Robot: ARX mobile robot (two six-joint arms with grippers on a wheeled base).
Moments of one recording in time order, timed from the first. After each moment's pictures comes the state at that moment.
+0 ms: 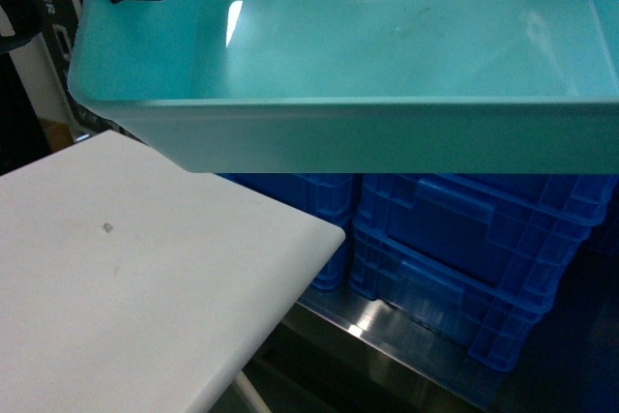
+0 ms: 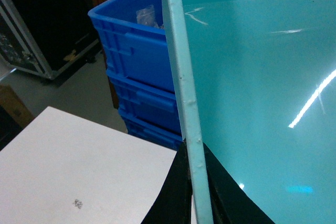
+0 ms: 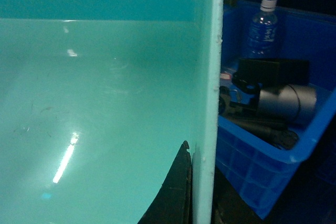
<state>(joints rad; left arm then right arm) -0.45 1.39 0.90 0.23 -0.36 -0.04 0.03 1.33 0.75 0.43 -0.14 0.05</state>
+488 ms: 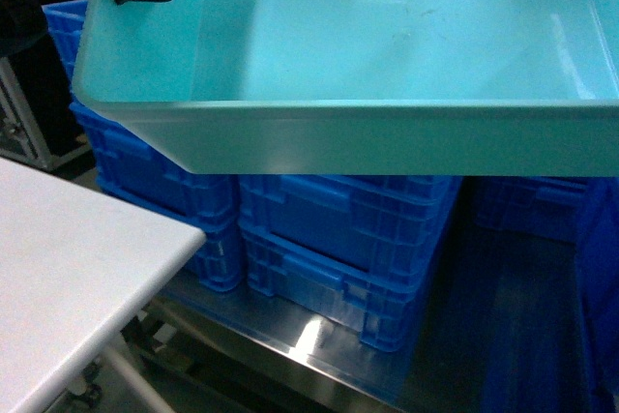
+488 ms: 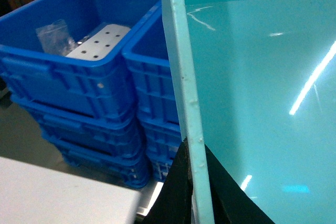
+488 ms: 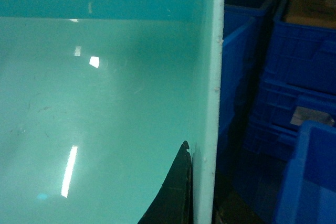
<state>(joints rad) -0.45 1.39 0.90 0.23 -0.36 -0.04 0.03 1.33 0.75 0.42 -0.14 0.05</state>
